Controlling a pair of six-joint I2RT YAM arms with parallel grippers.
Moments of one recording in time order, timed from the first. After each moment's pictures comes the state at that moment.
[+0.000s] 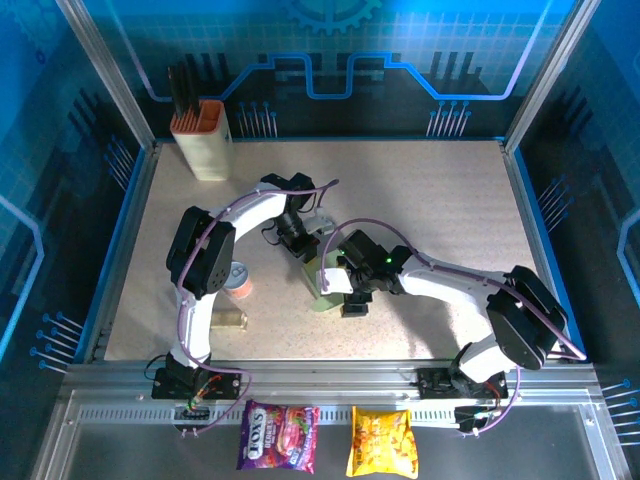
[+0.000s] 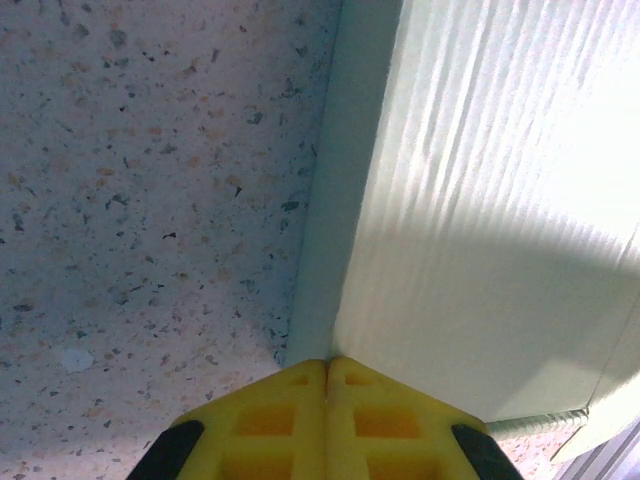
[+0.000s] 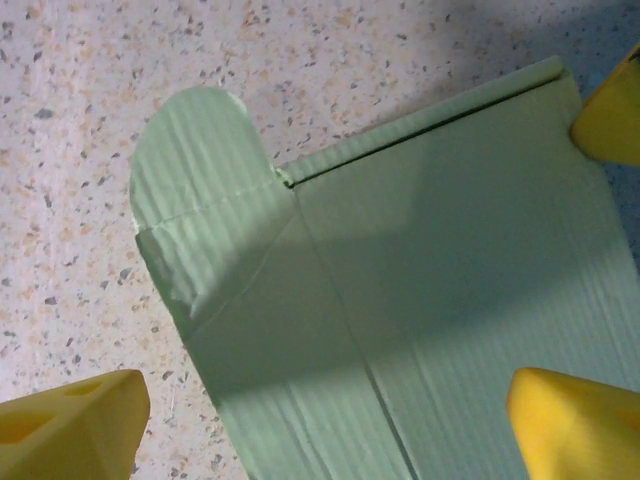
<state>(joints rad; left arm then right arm) -0.45 2.10 1.61 -1.12 0.41 0.36 0.81 1.50 0.91 -0.50 -0.13 -0.79</state>
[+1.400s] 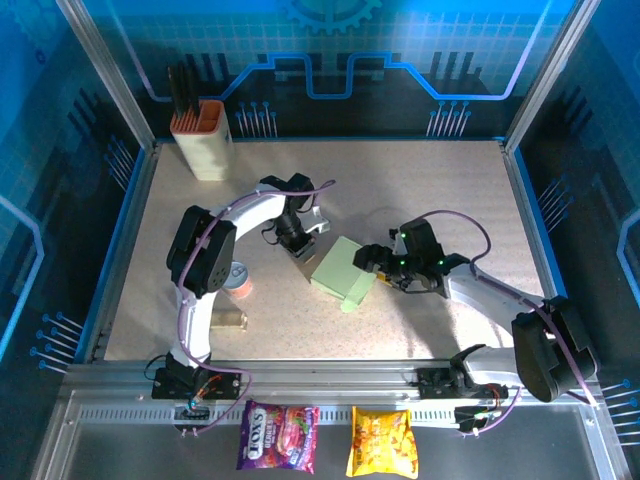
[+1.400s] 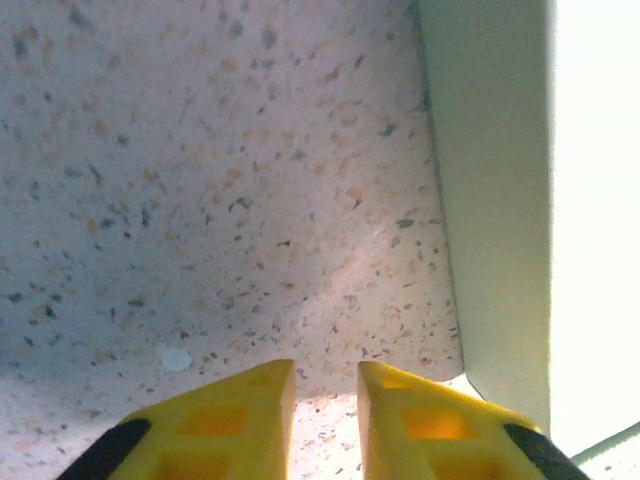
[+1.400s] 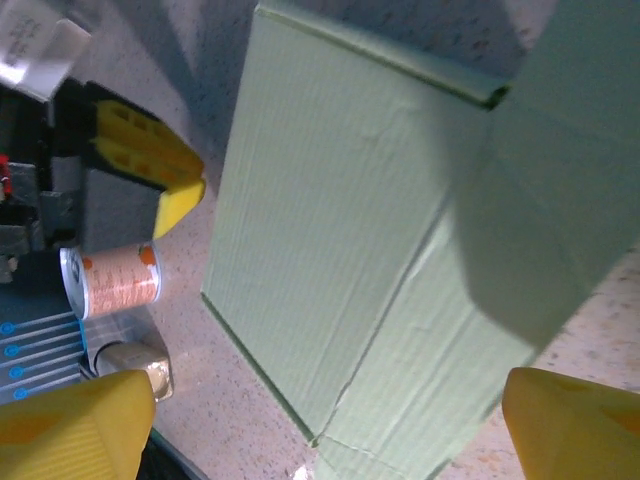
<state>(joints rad) -0.44 2.09 1.59 -1.03 0.33 0.27 0.42 1.29 0.63 -0.21 -0.44 0.84</state>
